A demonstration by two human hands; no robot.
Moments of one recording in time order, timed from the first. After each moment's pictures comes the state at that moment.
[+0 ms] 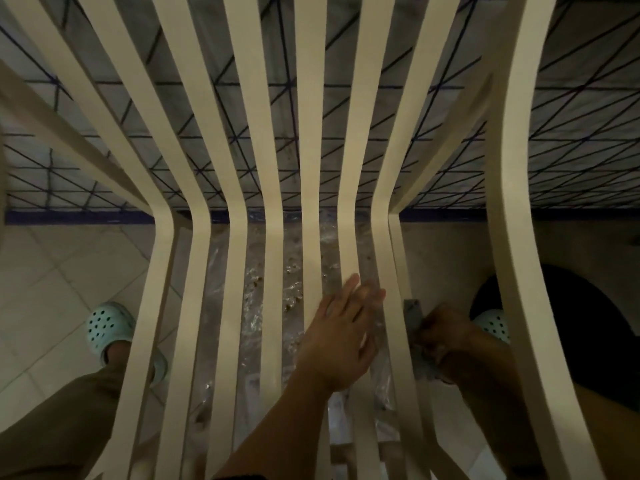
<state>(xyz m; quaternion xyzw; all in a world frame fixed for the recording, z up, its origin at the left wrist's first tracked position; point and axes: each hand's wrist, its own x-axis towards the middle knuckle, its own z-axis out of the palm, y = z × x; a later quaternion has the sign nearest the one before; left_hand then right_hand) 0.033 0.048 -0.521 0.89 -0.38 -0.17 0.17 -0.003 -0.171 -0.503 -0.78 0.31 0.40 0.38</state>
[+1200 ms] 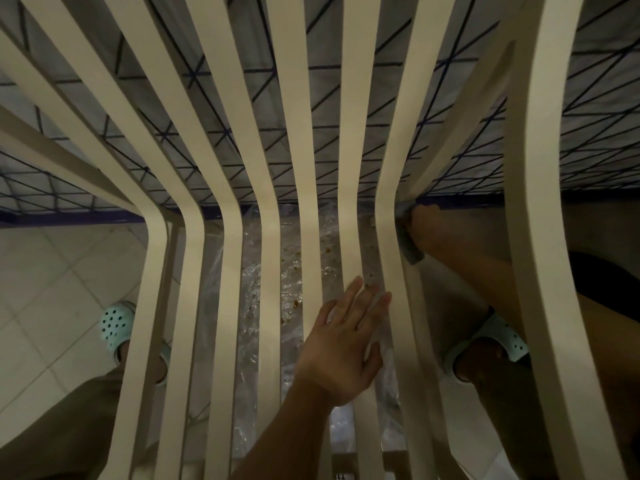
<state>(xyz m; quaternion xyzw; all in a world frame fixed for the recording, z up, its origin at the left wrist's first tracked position) 0.047 0.043 -0.535 0.90 -0.37 -0.18 0.14 0.166 -0.206 -0.575 -0.93 0.22 0.24 0.18</state>
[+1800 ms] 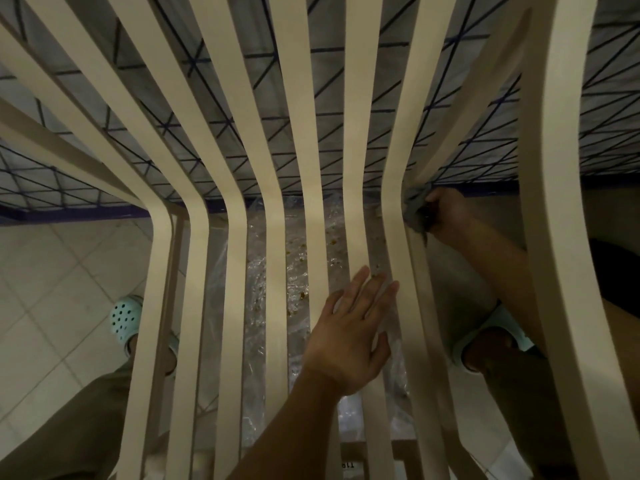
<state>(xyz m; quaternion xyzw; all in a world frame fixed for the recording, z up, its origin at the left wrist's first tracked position) 0.047 0.045 -0.533 0.90 -0.36 -0.19 0.15 0.172 -0.209 -0.585 -0.52 0.46 0.10 0.72</state>
